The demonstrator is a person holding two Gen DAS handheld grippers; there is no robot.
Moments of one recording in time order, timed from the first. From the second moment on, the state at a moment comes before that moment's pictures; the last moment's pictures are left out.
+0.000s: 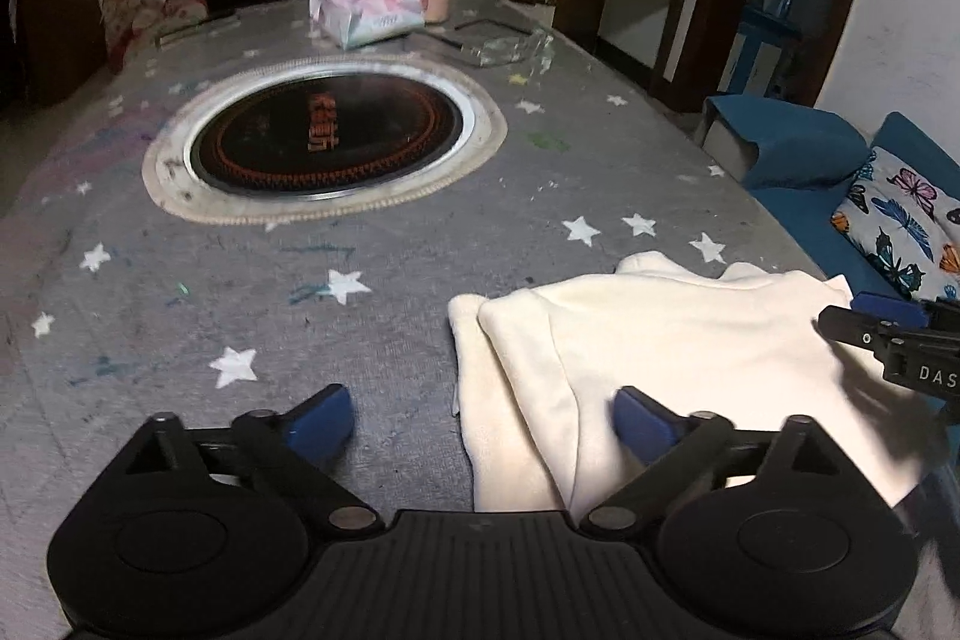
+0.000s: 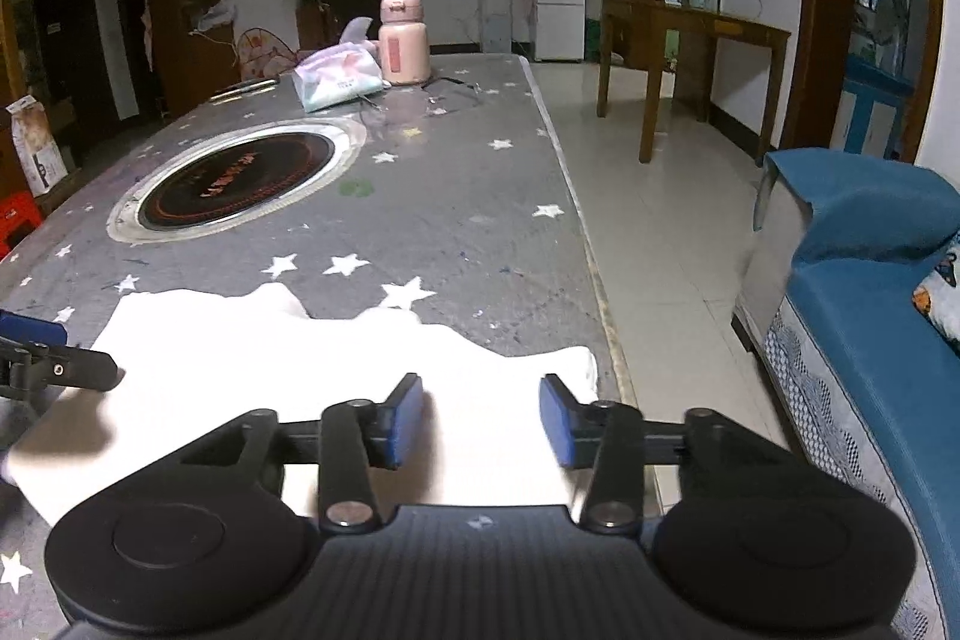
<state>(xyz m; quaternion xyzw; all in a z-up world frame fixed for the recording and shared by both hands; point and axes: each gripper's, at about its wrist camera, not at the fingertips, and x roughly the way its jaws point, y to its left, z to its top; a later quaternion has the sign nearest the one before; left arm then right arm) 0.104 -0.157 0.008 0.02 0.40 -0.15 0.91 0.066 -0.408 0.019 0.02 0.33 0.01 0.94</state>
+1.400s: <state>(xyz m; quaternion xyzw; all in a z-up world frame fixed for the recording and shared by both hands) 0.024 -0.091 0.010 0.06 0.33 -0.07 0.94 -0.002 -0.303 0.011 0.01 0.29 0.07 0.96</state>
